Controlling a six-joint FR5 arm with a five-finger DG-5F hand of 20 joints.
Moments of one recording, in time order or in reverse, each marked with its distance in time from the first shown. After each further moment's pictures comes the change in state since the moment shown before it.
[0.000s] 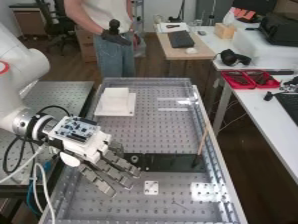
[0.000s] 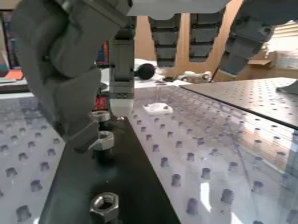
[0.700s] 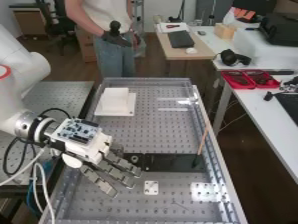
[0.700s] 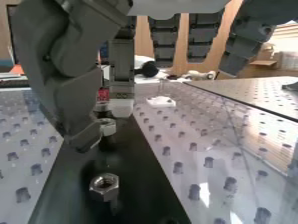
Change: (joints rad) arm -0.003 -0.022 -0.005 0.024 -0.020 -0.019
